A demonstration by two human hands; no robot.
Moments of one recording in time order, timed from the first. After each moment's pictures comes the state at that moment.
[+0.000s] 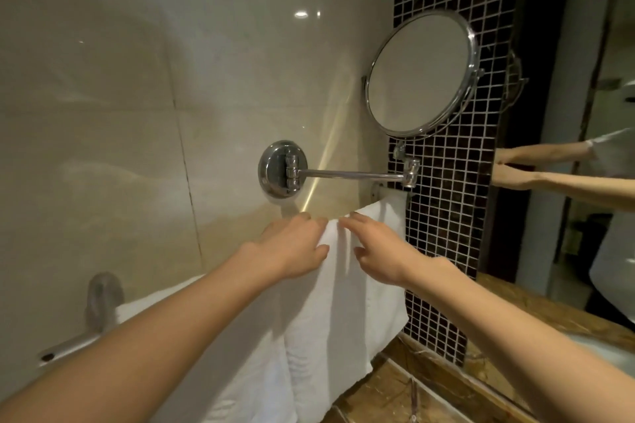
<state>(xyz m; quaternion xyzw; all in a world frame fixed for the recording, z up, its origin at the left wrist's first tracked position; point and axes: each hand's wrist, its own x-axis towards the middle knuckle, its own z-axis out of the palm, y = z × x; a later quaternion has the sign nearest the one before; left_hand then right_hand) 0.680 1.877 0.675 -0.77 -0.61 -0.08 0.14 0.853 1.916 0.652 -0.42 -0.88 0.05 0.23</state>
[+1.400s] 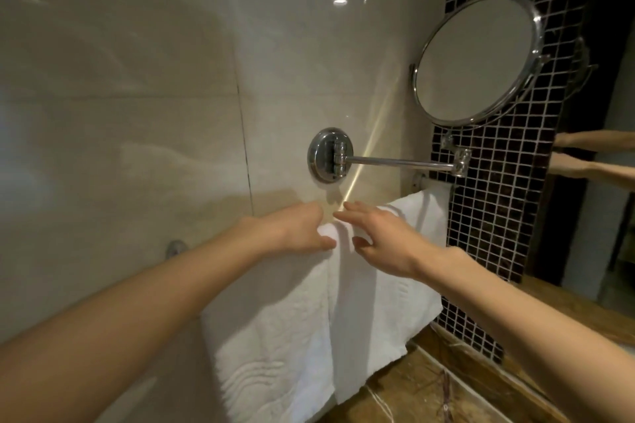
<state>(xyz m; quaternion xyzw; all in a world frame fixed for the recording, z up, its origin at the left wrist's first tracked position) 0.627 1.847 0.691 -0.75 -0.66 -0.10 0.00 0.807 1.884 0.663 -0.34 -0.91 0.02 0.23</state>
